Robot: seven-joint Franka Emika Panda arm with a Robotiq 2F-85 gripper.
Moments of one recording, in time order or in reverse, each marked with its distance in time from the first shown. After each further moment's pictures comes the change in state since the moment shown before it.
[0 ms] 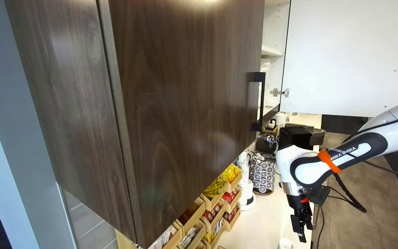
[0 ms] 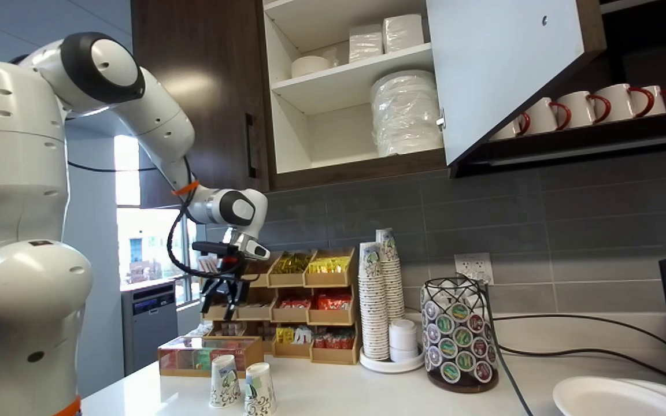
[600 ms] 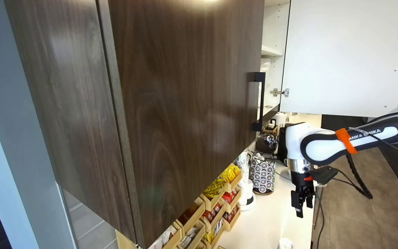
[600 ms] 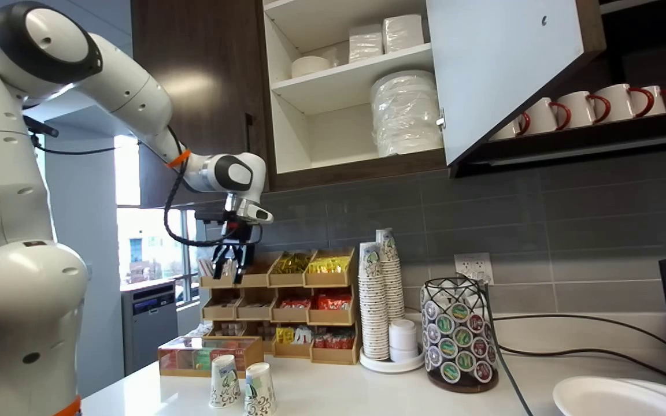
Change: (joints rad) arm -0.051 -0.182 -0.005 0.031 0.003 -0.067 0.078
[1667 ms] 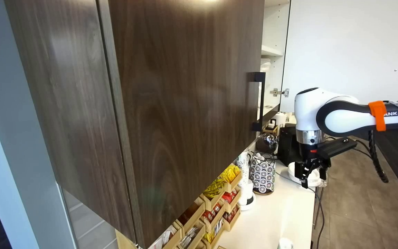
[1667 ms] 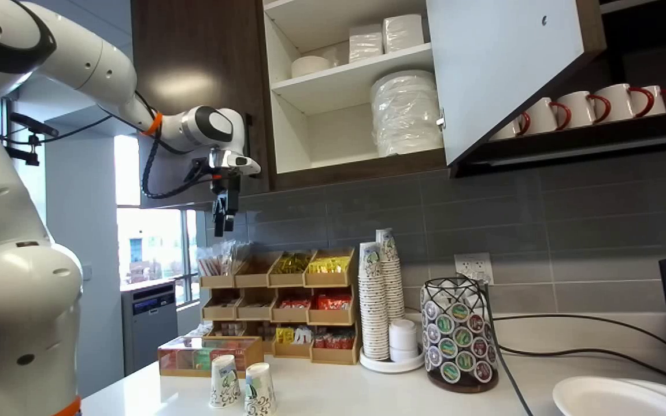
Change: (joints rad) arm -0.069 -0.161 0.092 0.191 -0.127 -0.278 0.406
